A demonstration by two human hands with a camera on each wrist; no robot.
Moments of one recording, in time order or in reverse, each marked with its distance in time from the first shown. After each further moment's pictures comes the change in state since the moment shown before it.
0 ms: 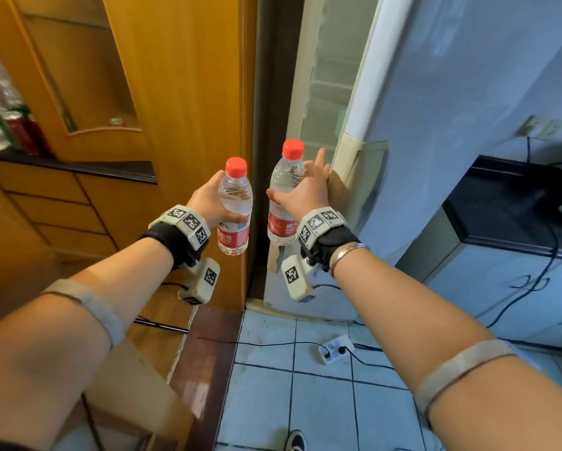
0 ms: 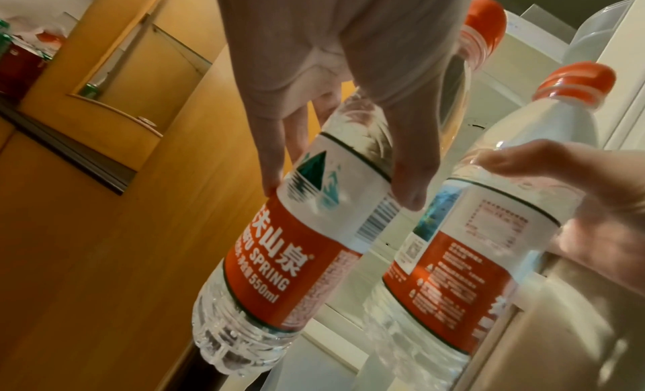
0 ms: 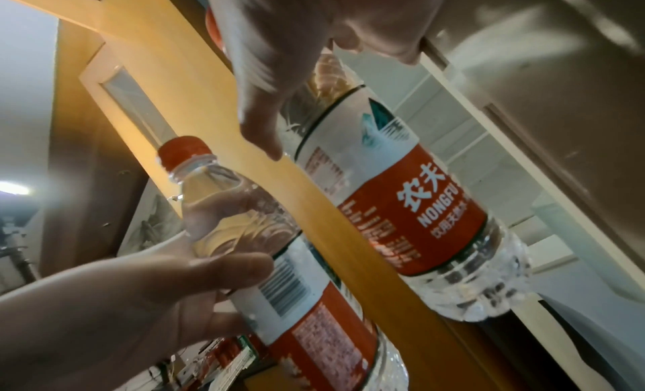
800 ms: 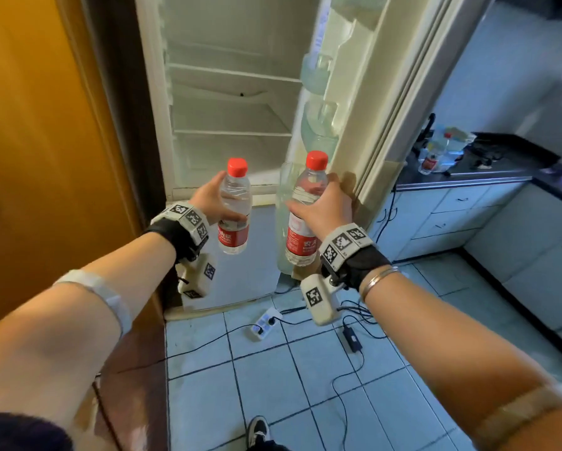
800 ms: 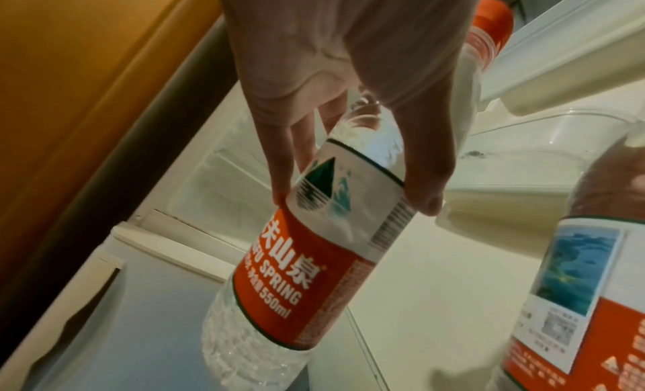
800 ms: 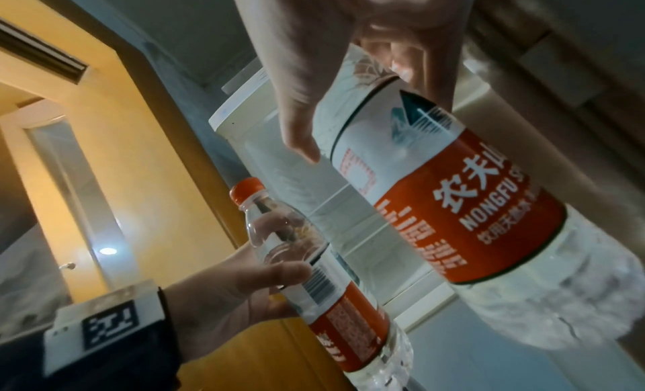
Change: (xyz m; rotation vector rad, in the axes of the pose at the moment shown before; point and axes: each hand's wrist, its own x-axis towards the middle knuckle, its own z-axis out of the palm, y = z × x) left_hand -0.017 0.082 0.135 -0.075 -0.407 0.258; right_hand -0.130 0.097 -0.137 0.015 0.390 0.341
